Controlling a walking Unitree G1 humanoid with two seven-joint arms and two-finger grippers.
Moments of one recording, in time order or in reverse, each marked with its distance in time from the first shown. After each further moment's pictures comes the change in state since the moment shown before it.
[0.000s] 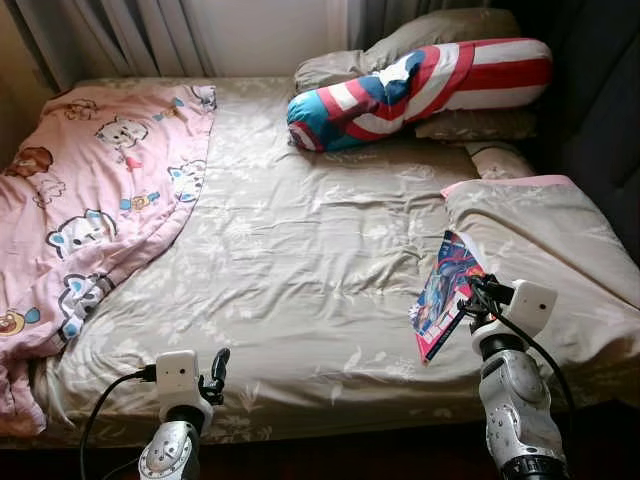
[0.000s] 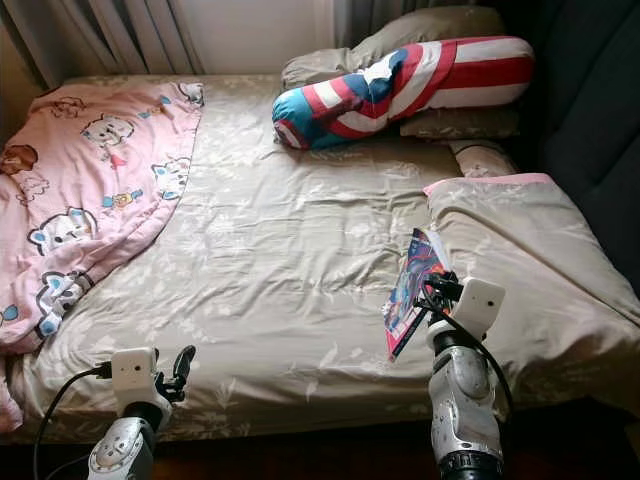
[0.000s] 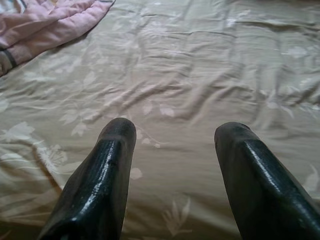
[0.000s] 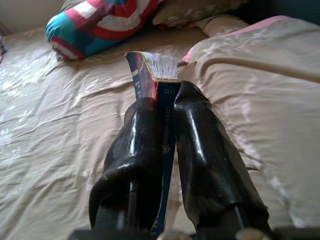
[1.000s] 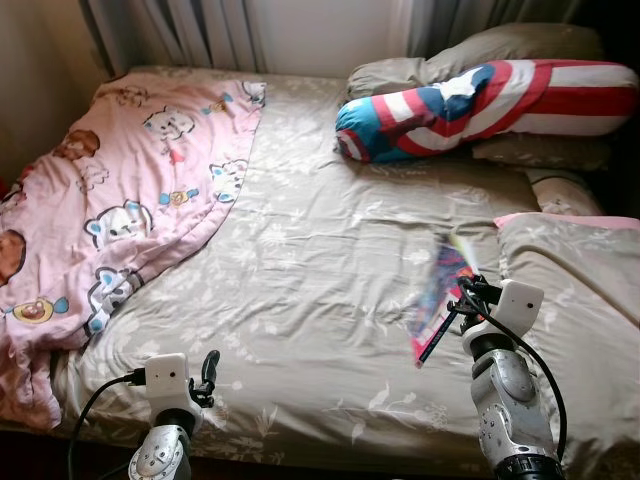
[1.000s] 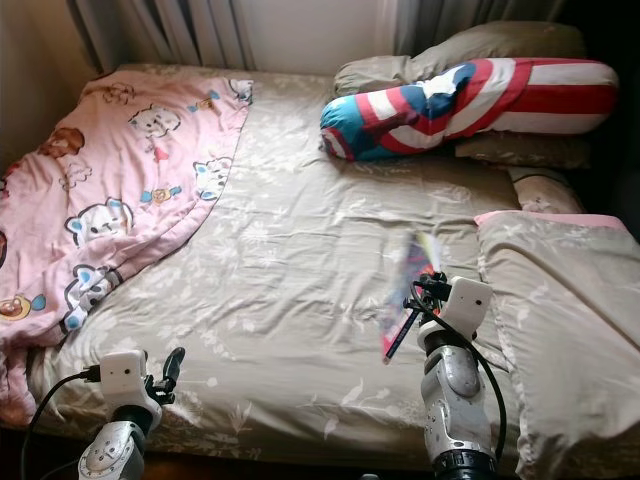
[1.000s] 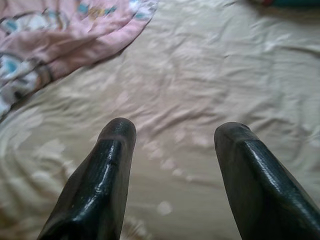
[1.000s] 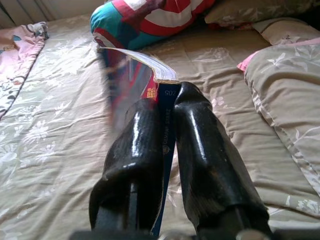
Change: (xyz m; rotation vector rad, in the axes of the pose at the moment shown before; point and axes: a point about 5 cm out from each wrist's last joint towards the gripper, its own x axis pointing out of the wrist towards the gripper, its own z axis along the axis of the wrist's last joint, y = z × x) left arm -0.002 0.001 0.008 0.022 -0.039 0.002; right arm 0.000 0.009 -0.006 -0.018 0.024 0.032
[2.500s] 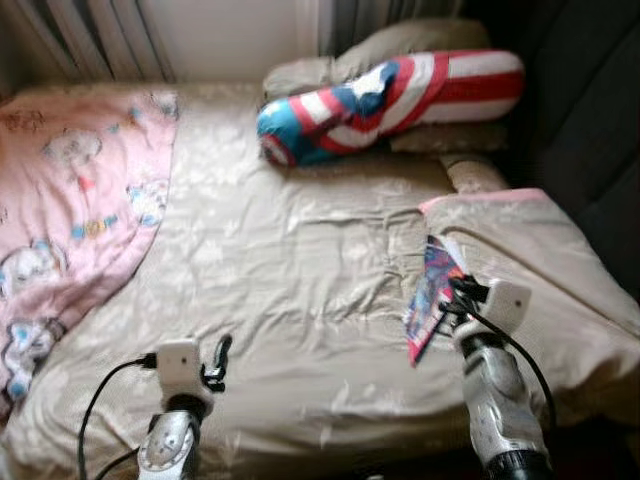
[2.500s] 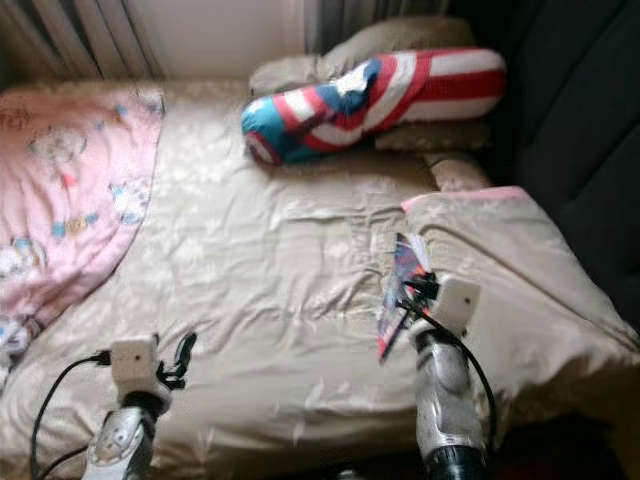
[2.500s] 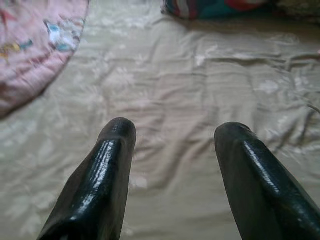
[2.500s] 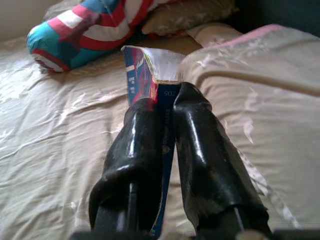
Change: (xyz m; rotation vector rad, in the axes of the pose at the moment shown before) left arm 0.005 -0.006 0.018 0.004 -0.057 -0.025; right arm 0.004 0.007 -0.001 0.000 -0.002 0.011
